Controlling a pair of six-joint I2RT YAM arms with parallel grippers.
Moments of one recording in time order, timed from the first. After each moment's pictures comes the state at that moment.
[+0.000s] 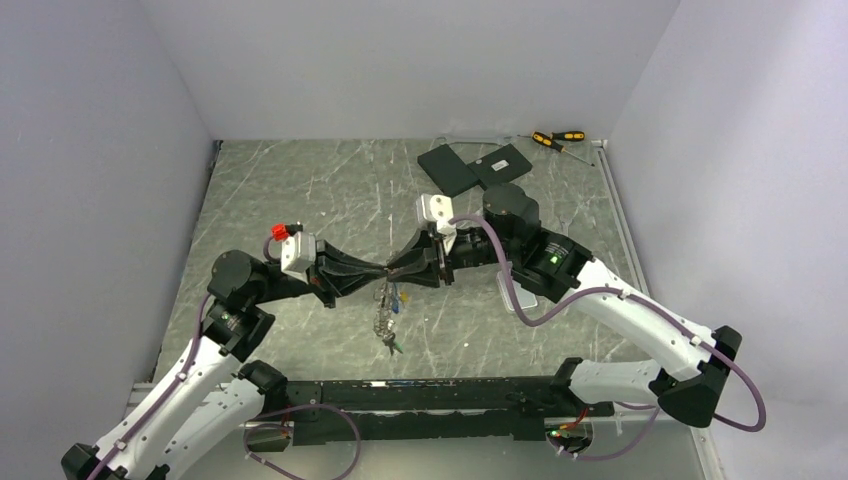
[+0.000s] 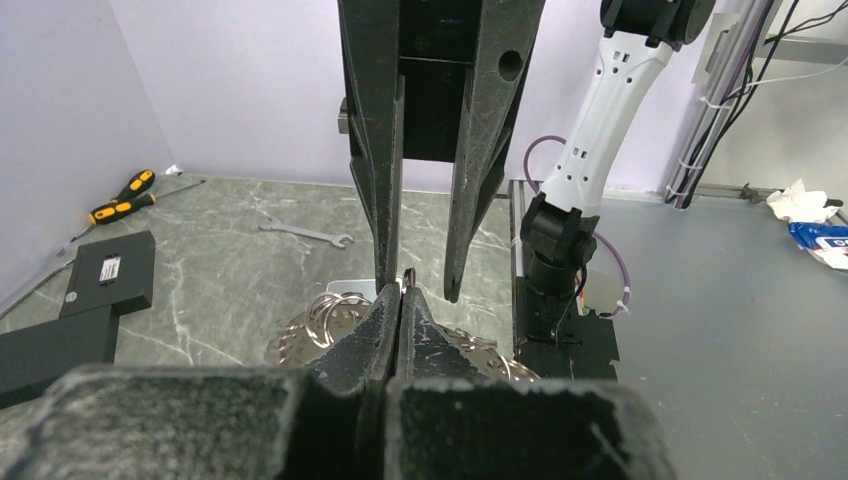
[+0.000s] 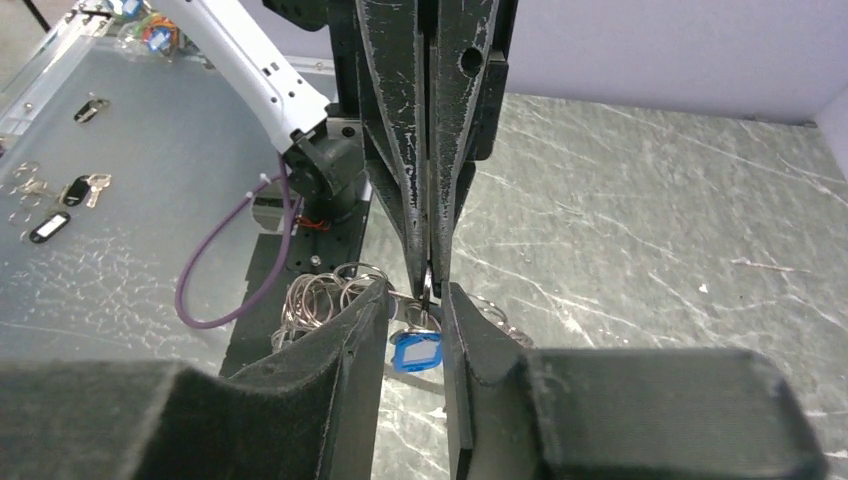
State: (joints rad) left arm -0.54 0.65 0.64 0.33 0.87 -0.23; right arm 0.90 1.16 1.23 -0.24 -0.76 -0.19
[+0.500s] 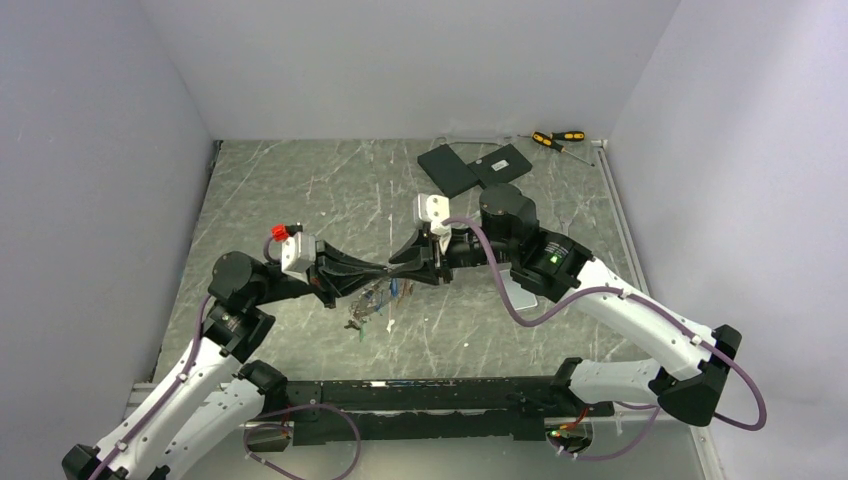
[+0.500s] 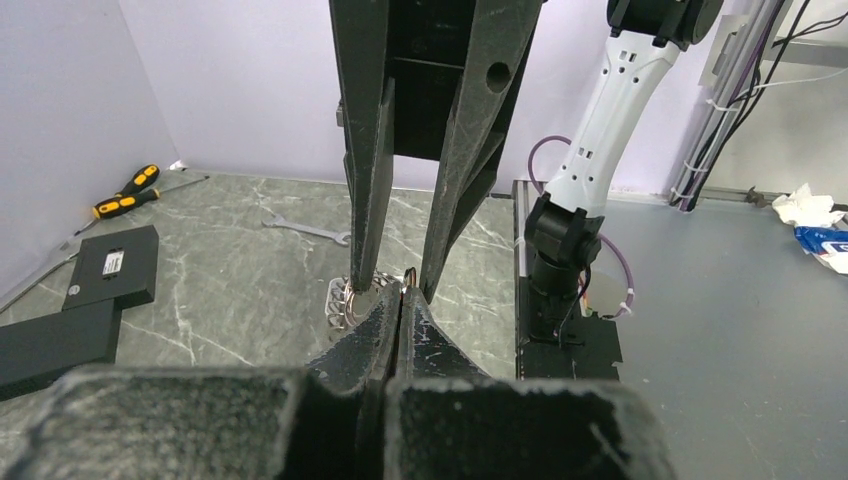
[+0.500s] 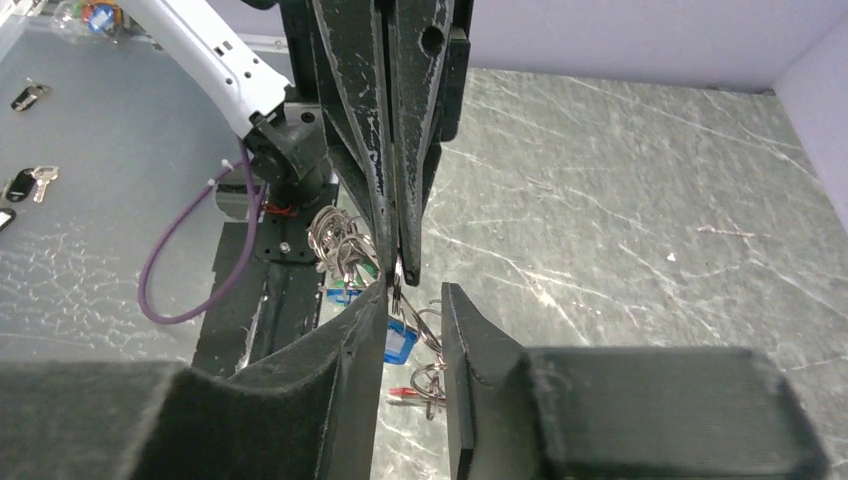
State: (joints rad) left arm -0.54 0.64 0.63 0.33 0.86 -0.24; right arm 0.92 1.17 1.24 -0.28 -0.66 -0.22
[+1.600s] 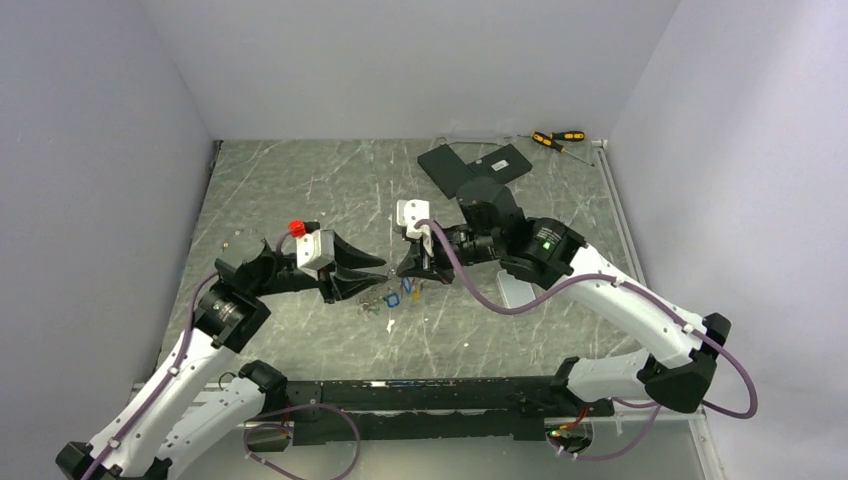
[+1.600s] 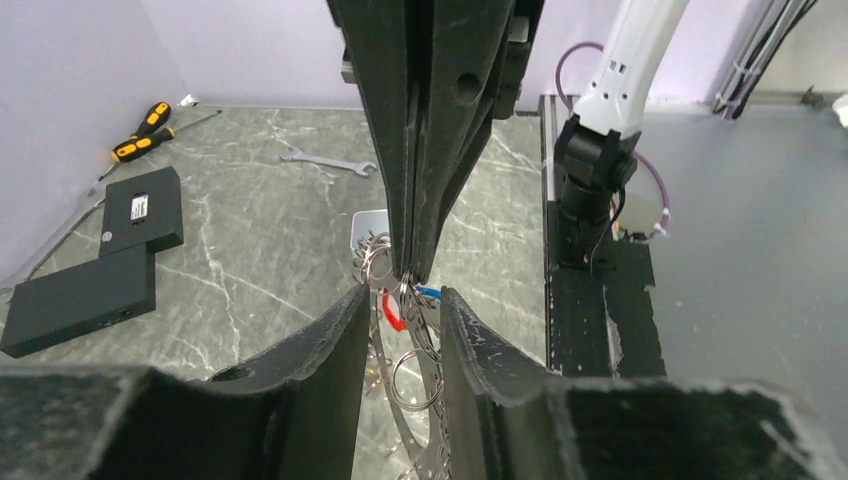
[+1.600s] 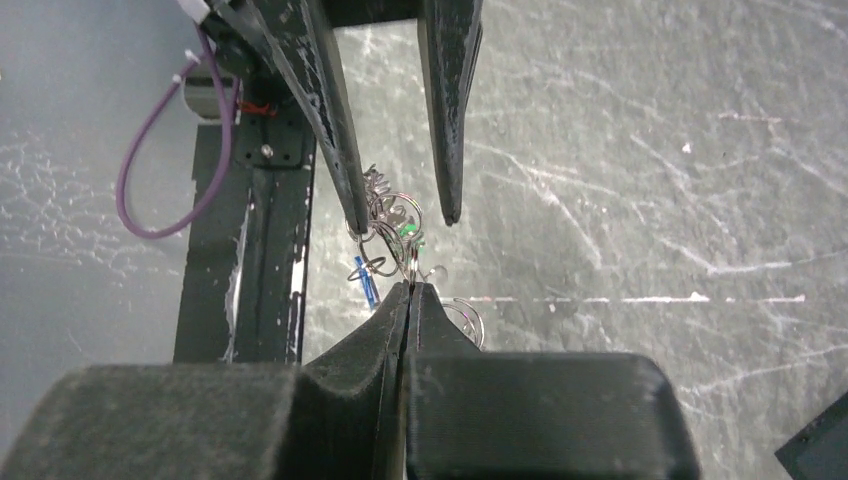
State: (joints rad) left arm -0.53 0.70 0.76 0.00 0.87 0.02; right arm 0.94 1.26 1.40 -0.60 -0.55 -0.34
